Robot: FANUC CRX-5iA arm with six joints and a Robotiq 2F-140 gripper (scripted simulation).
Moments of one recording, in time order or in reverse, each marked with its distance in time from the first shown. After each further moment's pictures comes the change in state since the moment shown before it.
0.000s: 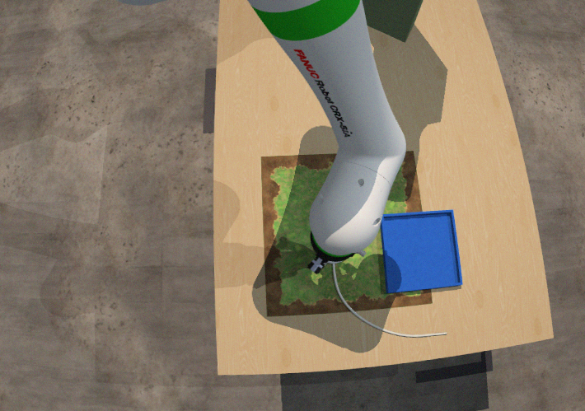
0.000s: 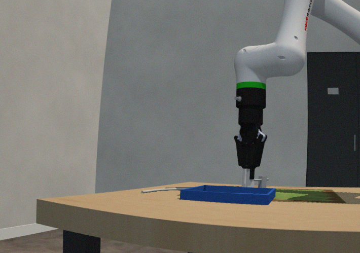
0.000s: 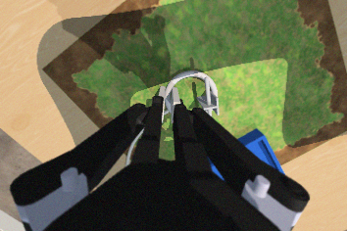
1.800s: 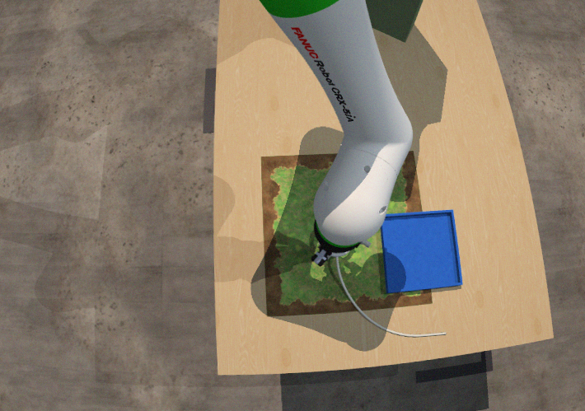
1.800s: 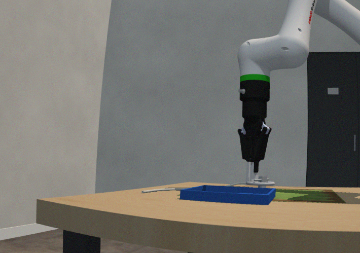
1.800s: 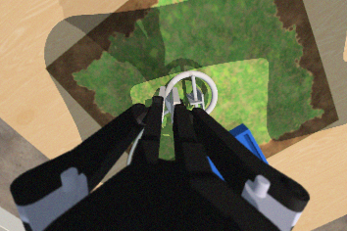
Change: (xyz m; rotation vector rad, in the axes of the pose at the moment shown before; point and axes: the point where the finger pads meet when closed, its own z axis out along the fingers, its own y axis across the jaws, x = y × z) arm 0.003 0.014 -0.021 -0.001 -0.001 0.000
